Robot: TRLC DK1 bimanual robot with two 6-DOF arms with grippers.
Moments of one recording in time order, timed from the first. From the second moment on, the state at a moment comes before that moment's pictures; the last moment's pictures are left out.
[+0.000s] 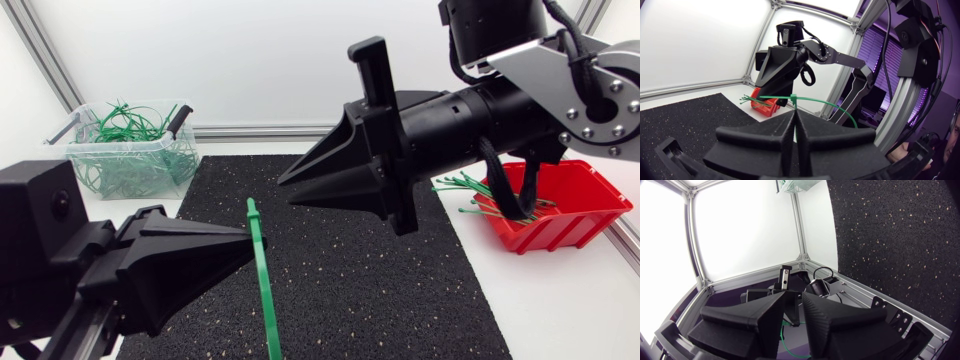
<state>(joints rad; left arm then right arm) -0.73 0.65 0.49 0.11 0.56 -0.37 0.60 1.34 1.12 -0.40 -1.01 1.24</state>
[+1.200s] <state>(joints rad) -0.75 0.69 0.50 0.11 0.56 -0.34 0.69 1.35 1.15 -0.43 -0.99 1.23</state>
